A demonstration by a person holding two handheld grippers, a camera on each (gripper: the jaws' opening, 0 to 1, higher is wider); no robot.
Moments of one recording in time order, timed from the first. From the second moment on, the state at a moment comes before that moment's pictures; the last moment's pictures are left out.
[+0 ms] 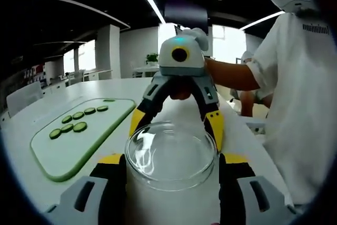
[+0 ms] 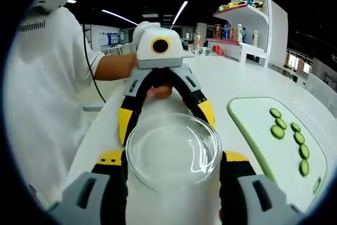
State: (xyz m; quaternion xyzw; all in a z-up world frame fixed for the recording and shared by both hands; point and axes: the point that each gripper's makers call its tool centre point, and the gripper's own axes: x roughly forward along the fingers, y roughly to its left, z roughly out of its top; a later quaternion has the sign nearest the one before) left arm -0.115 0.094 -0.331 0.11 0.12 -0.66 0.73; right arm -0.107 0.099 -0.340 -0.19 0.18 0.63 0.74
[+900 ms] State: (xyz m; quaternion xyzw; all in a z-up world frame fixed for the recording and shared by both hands) left arm -0.117 0.093 -0.332 0.11 0.13 -0.66 0.73; right arm -0.110 0.100 -0.340 -0.19 0.19 0.62 0.74
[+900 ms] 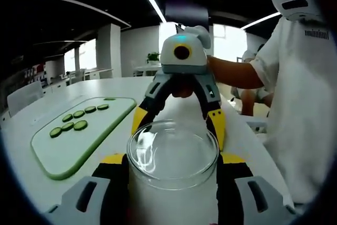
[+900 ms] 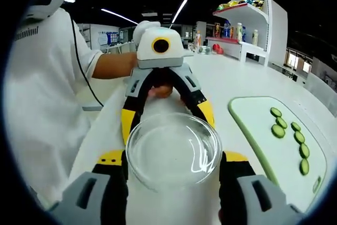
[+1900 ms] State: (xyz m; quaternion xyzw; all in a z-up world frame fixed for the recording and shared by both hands) left arm -0.118 0.090 -0.319 0.13 0.11 -0.65 0.74; right arm -0.112 0.096 -0.330 -0.20 0.18 0.62 0.73
